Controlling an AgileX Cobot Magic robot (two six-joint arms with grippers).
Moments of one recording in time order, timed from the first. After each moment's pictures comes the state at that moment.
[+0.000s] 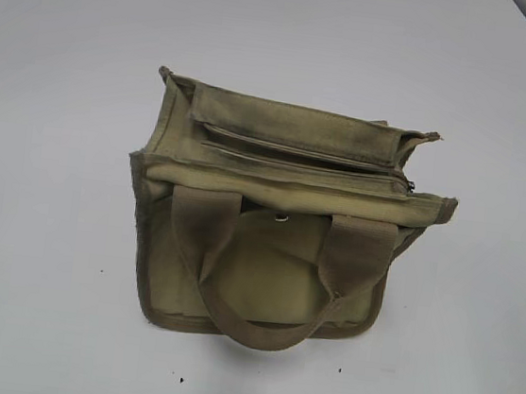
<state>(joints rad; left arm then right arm) -0.35 0.15 -0.52 0.00 1.07 0.00 0.37 0.31 -0.49 0.07 1.10 -0.15</state>
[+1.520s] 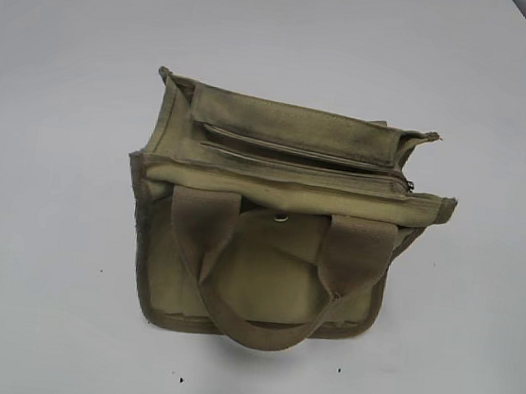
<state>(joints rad) -0.20 0.10 -0.52 0.00 1.06 0.00 0.13 0.27 -0.48 0.07 1.09 -0.15</state>
